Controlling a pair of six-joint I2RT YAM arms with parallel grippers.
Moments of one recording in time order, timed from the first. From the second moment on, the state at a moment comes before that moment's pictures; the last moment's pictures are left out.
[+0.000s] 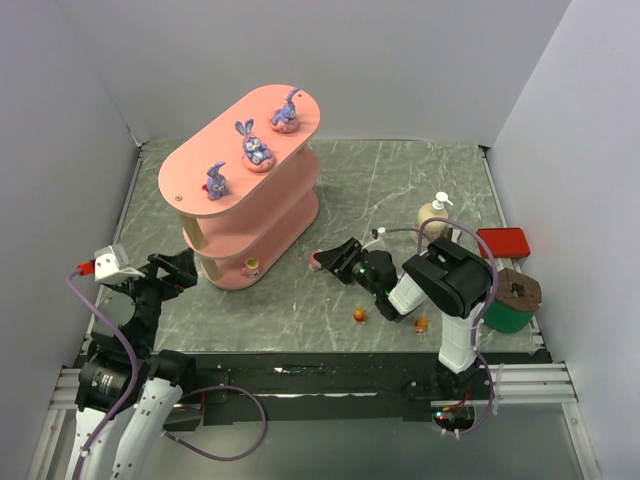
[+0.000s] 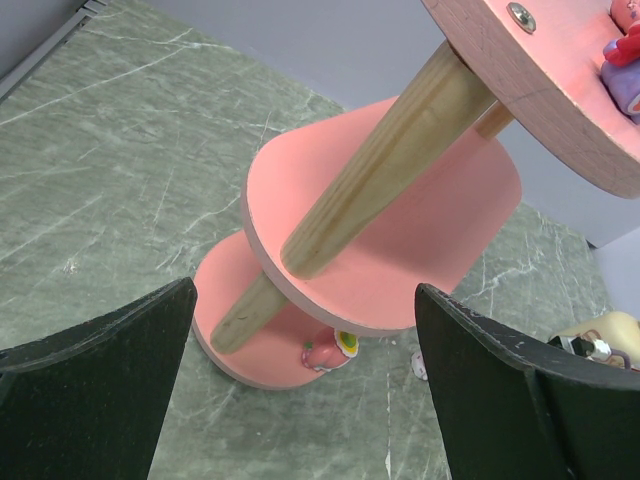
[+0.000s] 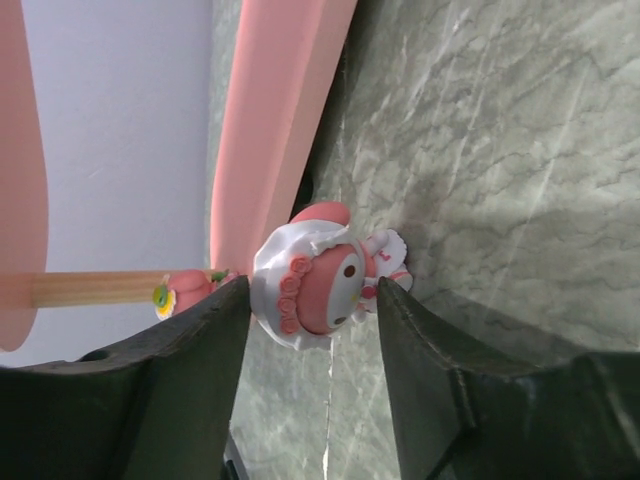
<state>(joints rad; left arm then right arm) -0.25 0.17 0.66 -0.54 -0.31 -0.52 0.64 1.91 0.45 1.22 -0.04 1.19</state>
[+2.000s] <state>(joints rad) -0.25 0.18 0.66 -0.54 -0.31 -0.52 0.81 1.78 0.74 0.75 0.28 1.18</state>
